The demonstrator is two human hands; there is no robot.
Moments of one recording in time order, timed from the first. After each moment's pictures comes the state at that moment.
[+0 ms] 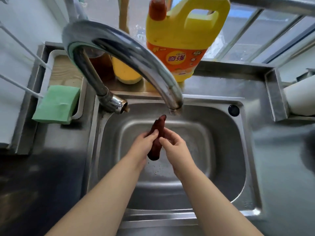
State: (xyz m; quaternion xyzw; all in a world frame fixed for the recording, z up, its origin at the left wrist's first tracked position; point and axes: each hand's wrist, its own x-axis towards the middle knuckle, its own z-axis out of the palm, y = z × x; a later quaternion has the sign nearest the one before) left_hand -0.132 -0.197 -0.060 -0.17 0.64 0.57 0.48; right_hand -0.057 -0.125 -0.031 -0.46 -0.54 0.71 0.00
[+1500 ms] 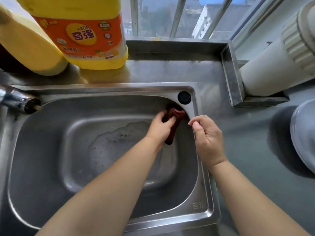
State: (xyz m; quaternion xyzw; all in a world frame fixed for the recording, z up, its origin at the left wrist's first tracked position) left_hand -0.037 0.002 -0.113 0.00 0.67 0.60 0.44; right_hand 0.074 0.068 -0.055 -0.33 -0.82 0.43 0.21
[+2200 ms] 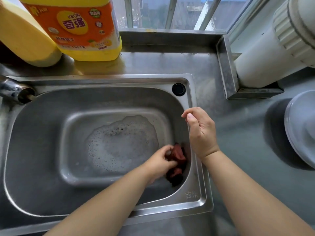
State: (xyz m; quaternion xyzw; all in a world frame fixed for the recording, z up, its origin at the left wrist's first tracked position) left_hand 0.041 -0.067 -0.119 0.06 0.60 0.50 0.63; right_hand 0.076 0.070 -0.062 -0.30 -0.82 0.44 0.22
